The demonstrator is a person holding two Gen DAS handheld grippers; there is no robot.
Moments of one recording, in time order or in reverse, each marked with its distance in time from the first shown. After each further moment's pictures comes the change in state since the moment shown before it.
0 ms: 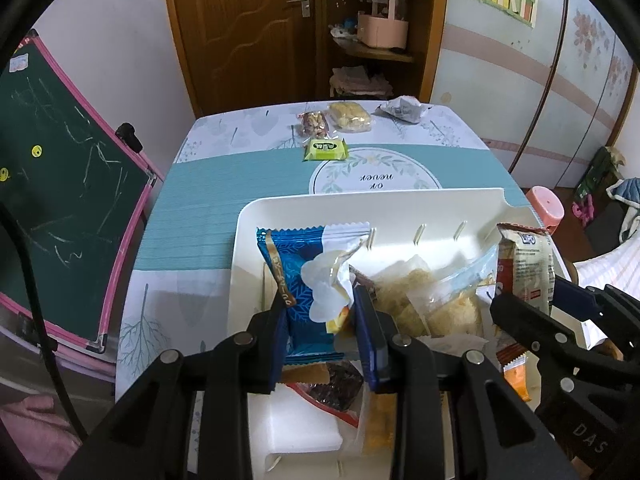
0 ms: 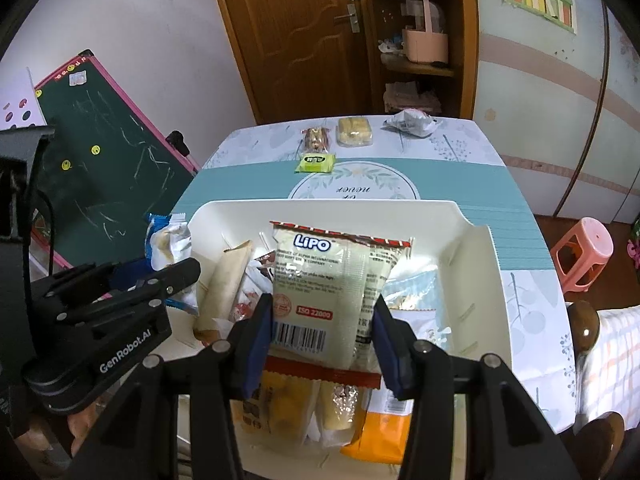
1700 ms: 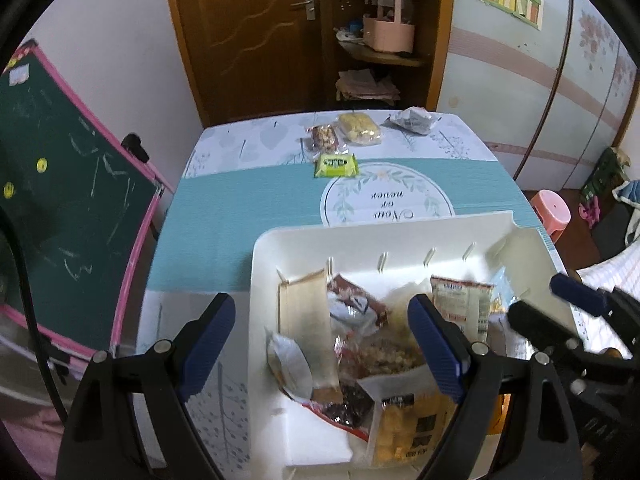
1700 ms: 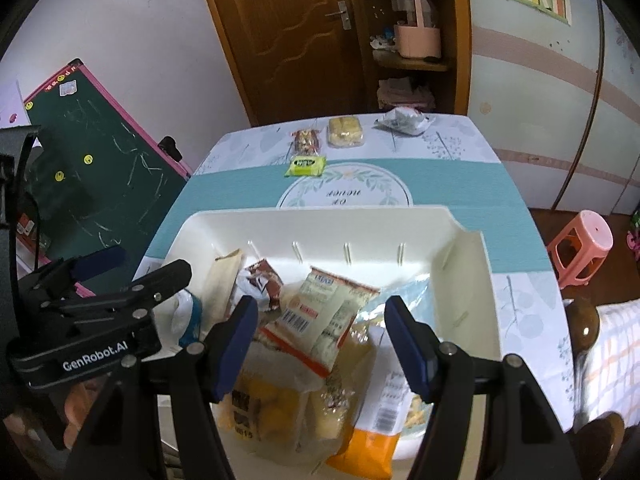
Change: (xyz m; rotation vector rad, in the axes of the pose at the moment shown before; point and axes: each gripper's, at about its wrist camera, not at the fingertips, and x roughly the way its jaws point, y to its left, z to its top) left arm -0.004 0.006 0.034 0.017 -0.005 0.031; right arm 0.001 -0.015 0.022 0.021 0.001 0.001
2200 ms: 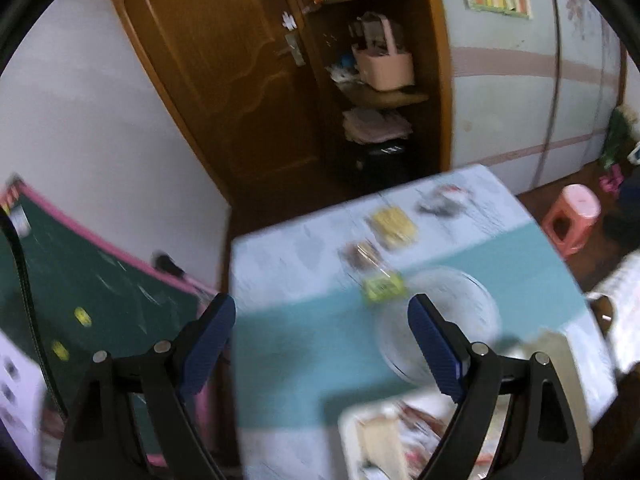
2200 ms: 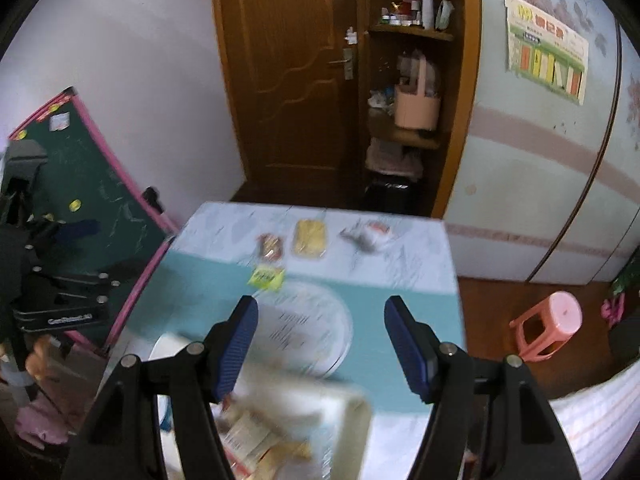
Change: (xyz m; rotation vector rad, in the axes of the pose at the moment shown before) left arm -0.014 0.009 0.200 0.216 -0.085 0.165; right arm -0.039 -0.047 0.193 -0.109 -0.082 -0.101
